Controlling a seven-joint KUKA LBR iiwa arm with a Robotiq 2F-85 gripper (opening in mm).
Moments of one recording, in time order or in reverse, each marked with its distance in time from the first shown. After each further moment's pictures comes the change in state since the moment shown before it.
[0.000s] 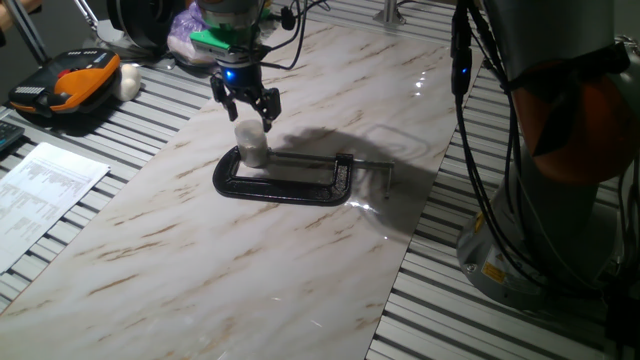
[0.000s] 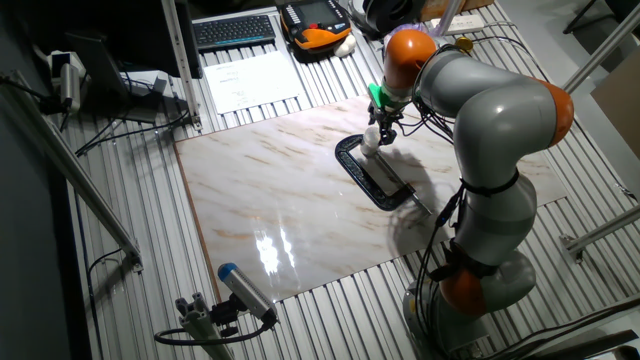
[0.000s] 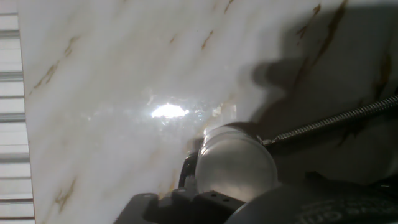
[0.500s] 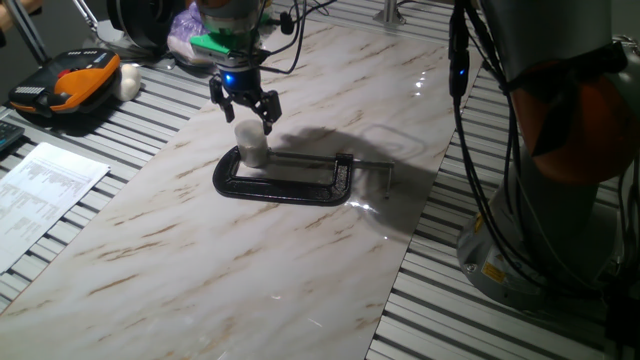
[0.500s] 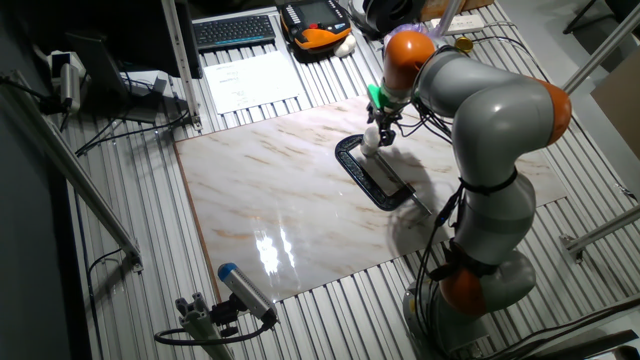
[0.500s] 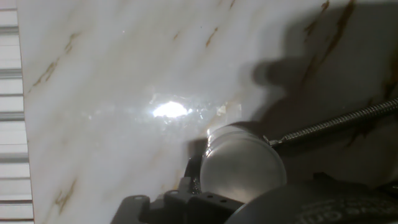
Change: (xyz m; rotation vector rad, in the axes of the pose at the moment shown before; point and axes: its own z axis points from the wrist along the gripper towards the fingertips) arm 0.001 0.005 0.012 -0.003 0.003 -0.002
